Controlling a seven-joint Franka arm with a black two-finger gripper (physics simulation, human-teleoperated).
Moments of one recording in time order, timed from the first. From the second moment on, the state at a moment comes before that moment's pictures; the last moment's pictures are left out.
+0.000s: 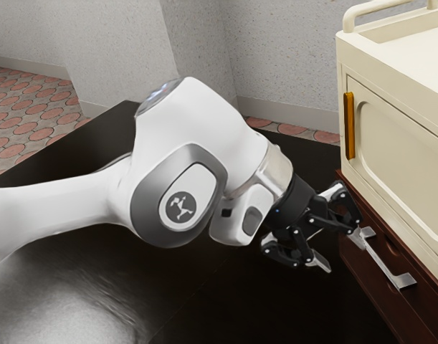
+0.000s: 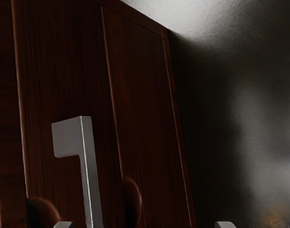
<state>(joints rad) -0.57 -0.10 0.17 -1.95 -0.35 2.35 2.18</state>
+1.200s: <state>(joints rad) -0.63 -0.10 0.18 -2.02 -0.34 2.44 2.18</state>
